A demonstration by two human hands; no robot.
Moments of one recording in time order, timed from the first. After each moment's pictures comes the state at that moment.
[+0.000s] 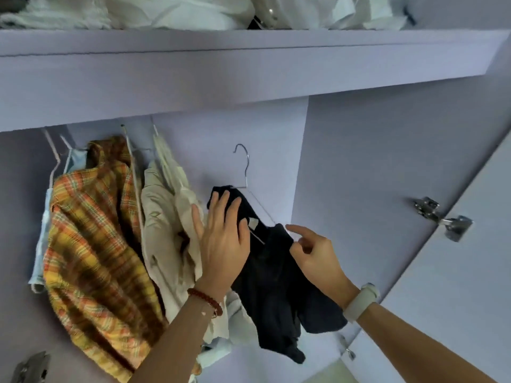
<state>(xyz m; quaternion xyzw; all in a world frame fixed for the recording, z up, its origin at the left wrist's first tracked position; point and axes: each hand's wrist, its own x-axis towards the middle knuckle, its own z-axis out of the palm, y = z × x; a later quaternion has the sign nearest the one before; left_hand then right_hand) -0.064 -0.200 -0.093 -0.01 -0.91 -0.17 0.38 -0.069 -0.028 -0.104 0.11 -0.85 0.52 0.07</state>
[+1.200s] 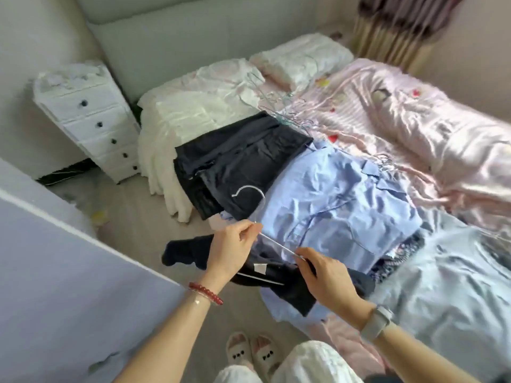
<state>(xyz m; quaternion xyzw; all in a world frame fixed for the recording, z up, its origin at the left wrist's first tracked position) 0.309 0.358 -0.203 -0.66 -0.60 -0.31 -0.31 0.501 0.302 -0.231 -0.64 -0.71 0.17 0.21</state>
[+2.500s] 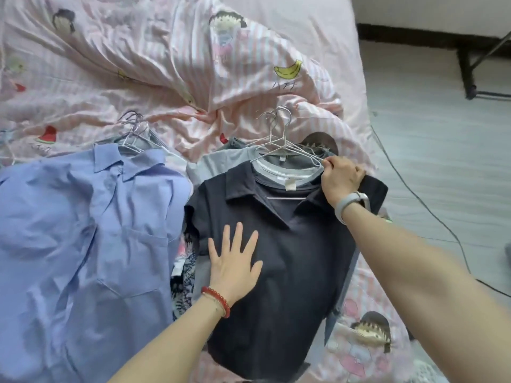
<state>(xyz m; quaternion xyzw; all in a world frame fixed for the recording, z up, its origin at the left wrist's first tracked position) 0.818 0.311 -0.407 -0.93 -0.24 0.25 -0.15 1.076 0.228 -0.399 -0.97 -0.14 0.04 0.19</state>
